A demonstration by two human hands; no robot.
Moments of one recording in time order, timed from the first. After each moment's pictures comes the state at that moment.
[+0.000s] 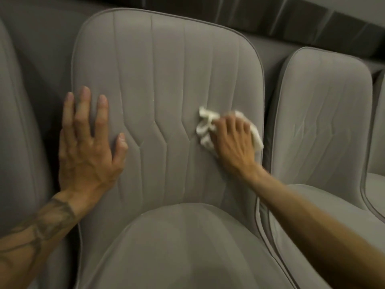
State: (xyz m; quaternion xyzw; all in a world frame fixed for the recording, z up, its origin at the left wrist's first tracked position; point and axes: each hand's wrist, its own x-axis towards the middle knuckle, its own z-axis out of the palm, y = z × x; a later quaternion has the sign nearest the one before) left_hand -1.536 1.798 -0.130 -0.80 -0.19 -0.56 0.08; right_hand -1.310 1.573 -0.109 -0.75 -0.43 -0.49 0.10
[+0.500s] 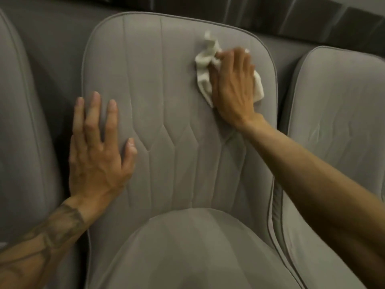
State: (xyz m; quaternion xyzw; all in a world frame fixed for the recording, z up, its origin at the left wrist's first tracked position) left_hand -1.533 1.799 -0.131 -0.81 -0.20 -0.55 0.09; right_hand -1.285 1.644 -0.003 -0.69 -0.40 -0.56 0.23
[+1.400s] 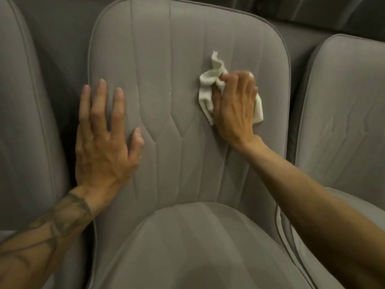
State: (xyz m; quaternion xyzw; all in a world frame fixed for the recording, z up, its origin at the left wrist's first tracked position) left_hand -1.534 1.795 -0.126 -0.80 -0.20 -0.55 0.11; right_hand -1.306 1.642 -0.065 -0.71 -0.38 -0.53 0.26
